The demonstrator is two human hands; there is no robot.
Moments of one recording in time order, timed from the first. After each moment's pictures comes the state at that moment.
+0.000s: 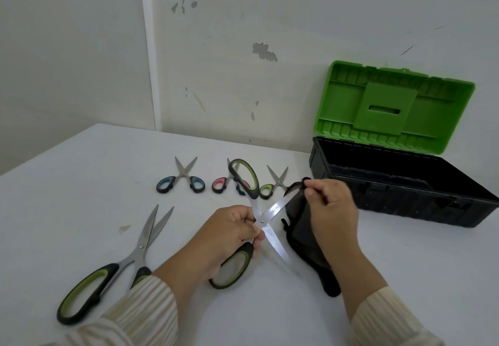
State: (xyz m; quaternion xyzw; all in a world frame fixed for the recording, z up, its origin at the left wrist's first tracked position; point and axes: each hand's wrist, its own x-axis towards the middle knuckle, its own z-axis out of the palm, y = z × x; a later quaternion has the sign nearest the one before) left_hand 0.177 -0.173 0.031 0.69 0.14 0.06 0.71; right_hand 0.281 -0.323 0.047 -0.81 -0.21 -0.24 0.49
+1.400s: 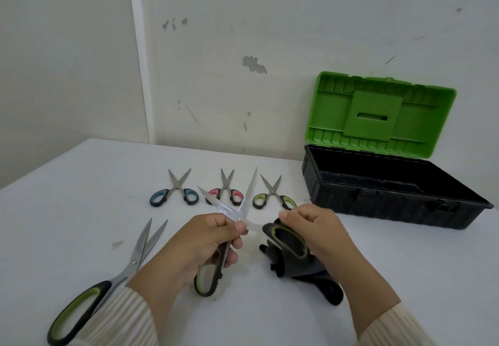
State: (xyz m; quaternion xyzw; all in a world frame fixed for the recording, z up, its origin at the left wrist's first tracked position) left_hand 0.166 -0.157 0.048 0.68 0.18 0.03 0.71; right_hand 0.263 -0.335 0.064 -0.84 -0.22 0.08 0.50
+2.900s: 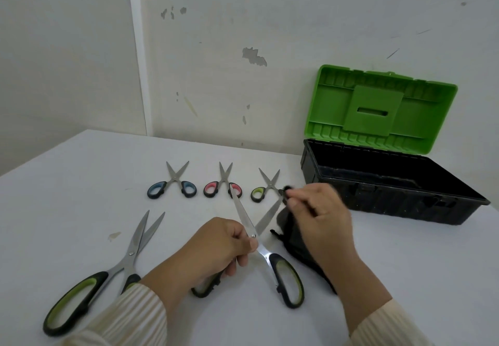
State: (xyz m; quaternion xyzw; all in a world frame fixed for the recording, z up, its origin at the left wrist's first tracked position) left_hand 0.168 -0.175 0.038 0.80 0.15 0.00 0.58; right_hand 0.266 -0.333 0.050 -0.80 -0.32 -0.24 0.44
